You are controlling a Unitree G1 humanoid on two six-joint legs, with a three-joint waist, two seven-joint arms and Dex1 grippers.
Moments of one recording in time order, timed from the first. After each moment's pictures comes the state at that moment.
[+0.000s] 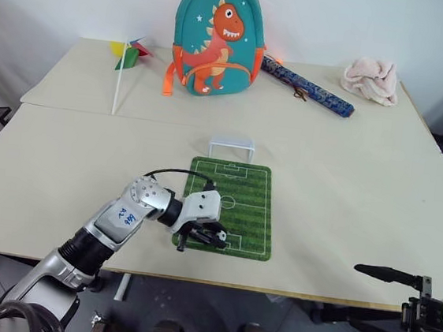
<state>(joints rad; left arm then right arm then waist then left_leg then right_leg) -0.61 0.56 -0.44 -0.02 -0.12 0.41 -1.14 0.40 -0.76 -0.48 -0.14 0.68 -0.22 1.52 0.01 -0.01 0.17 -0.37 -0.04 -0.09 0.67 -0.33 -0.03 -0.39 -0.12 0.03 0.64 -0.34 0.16</state>
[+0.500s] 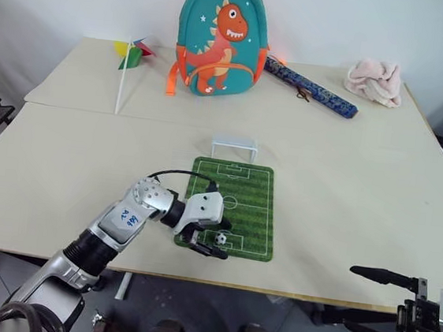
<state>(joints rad) -0.61 0.53 -0.42 0.01 -0.12 0.37 -1.16 0.41 -0.75 -0.48 -0.17 0.68 -0.19 1.50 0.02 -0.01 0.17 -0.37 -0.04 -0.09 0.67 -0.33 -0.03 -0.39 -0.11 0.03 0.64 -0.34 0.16</state>
